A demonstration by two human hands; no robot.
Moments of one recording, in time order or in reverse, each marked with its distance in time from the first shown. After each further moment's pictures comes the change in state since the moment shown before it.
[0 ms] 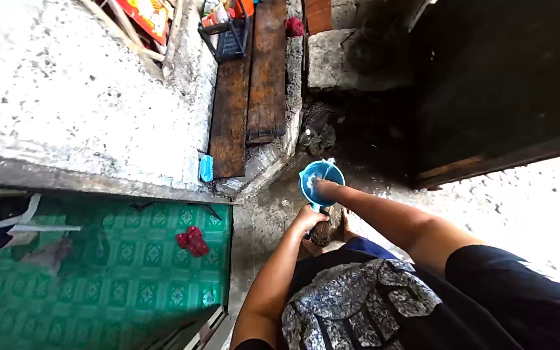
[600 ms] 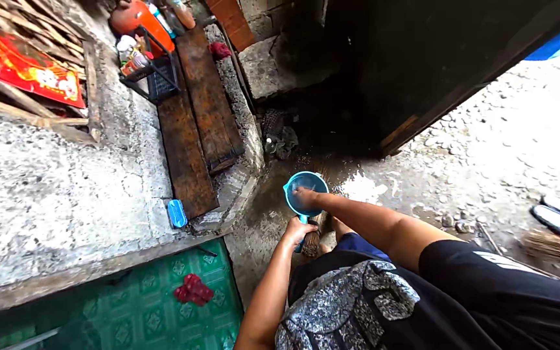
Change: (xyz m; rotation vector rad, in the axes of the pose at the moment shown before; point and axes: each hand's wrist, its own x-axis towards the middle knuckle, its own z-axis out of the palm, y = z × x) left_hand 0.011 -0.011 0.018 0.149 -0.124 -0.017; right_hand -0.019 0.025 0.030 0.344 0.049 0.029
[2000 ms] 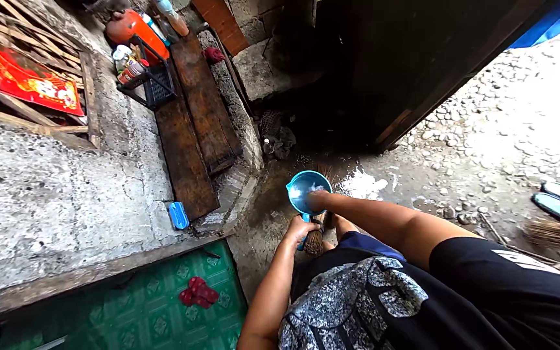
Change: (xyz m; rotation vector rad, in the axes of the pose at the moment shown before) left_hand -0.004 -0.008 0.010 0.027 -0.032 -0.007; right_hand -0.050 -0.012 0.003 -0.198 -0.139 0.157
